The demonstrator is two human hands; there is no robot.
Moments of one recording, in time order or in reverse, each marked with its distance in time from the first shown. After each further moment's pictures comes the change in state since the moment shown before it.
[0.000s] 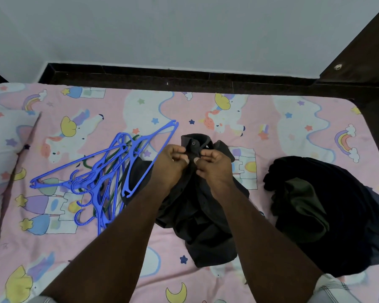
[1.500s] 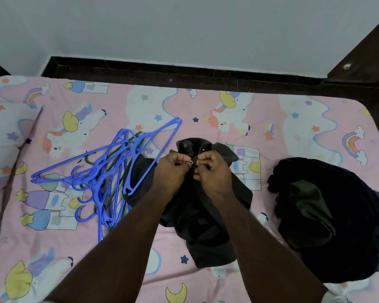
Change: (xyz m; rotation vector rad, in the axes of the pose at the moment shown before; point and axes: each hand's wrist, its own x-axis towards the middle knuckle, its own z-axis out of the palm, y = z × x) left_hand -0.001 -0.021 -0.001 -0.005 0.029 -0.041; right_hand -0.010 0.015 0.005 -0.306 0.001 -0.216
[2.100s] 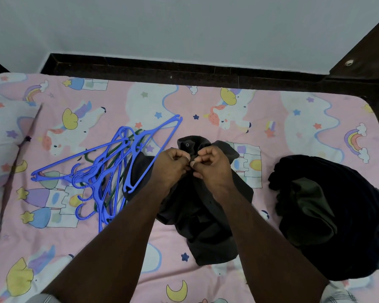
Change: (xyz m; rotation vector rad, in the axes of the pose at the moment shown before) left_hand 0.003 0.010 -0.004 -0.049 -0.045 -0.056; right_hand 0.008 -0.004 0.000 0.117 -0.077 0.067
